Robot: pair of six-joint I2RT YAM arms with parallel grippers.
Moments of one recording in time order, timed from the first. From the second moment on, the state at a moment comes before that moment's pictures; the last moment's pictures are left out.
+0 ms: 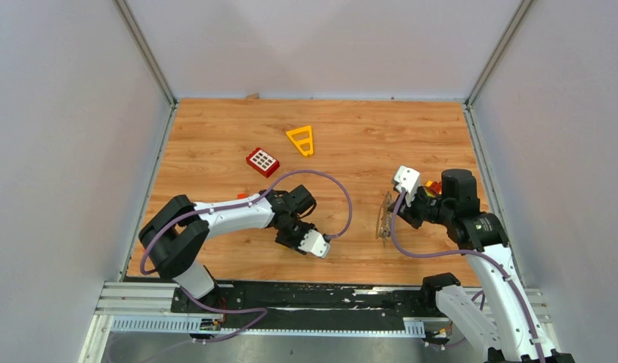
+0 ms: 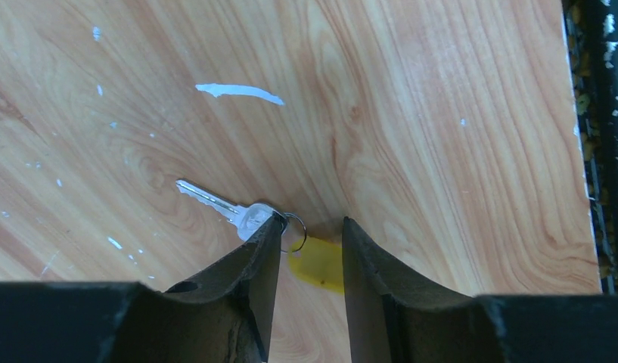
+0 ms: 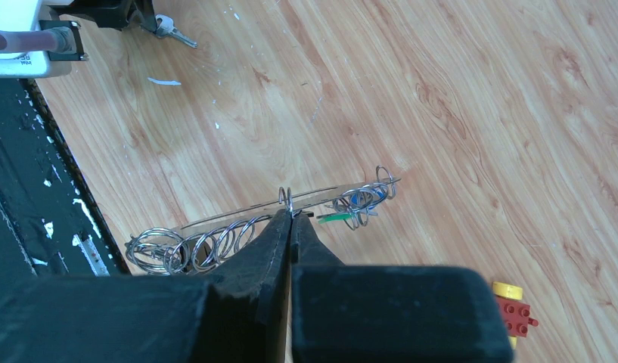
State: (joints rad) left arm -0.90 1.60 0.91 -0.66 0.32 1.15; right arm 0.19 0.74 0.83 -0.78 -0.63 -0.63
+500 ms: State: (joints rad) left arm -0.90 1.59 0.90 -0.60 0.27 1.10; right arm 0.19 0.74 0.83 -0.78 -0.63 -0.63
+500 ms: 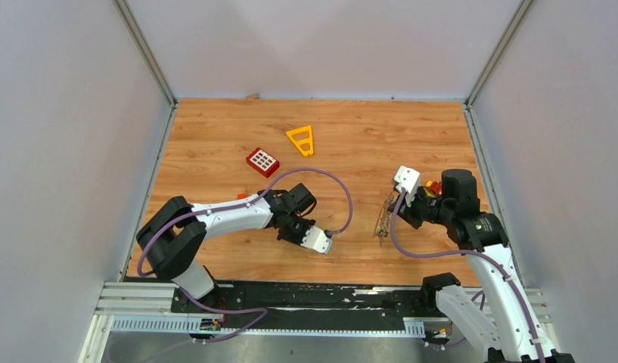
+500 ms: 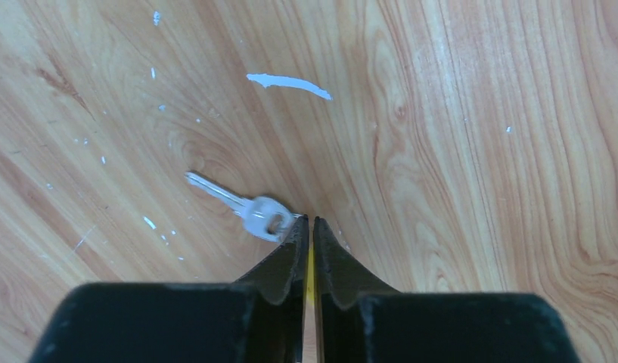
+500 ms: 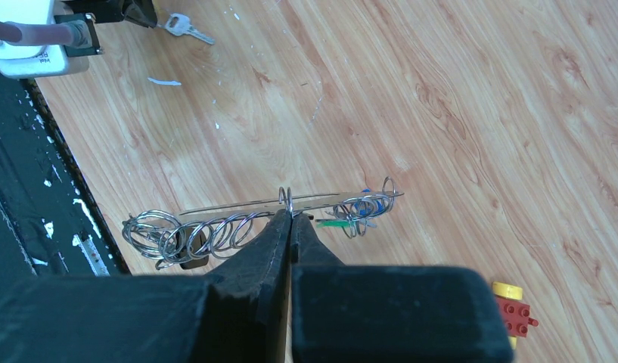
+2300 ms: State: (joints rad) left arm -0.82 1.72 1.05 -0.66 0.27 1.06; right arm 0.19 0.74 0.82 -0.78 -0.64 -0.63
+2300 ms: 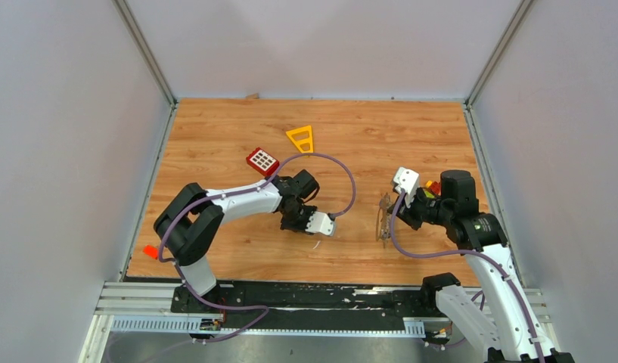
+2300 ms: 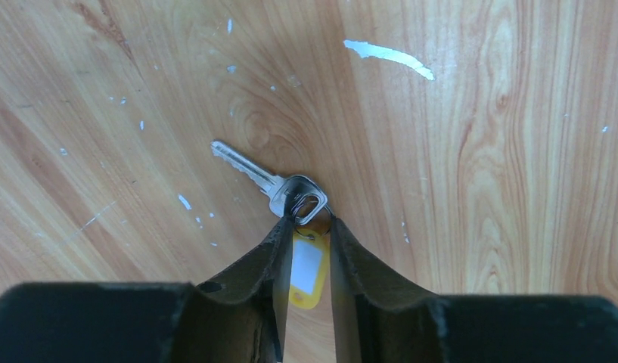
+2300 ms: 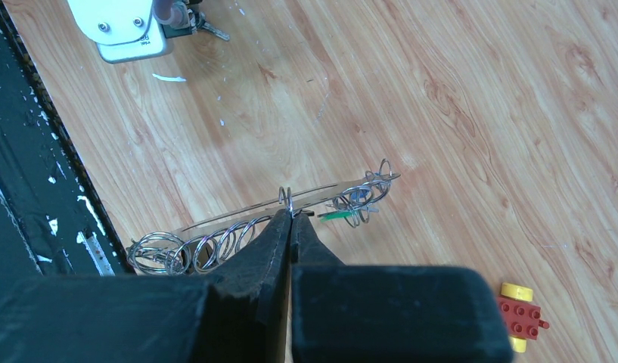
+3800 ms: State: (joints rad) left arm -0.81 1.51 0.90 -0.65 0.37 0.91; right arm 0.19 0.74 0.81 -0.78 -0.64 -0.63
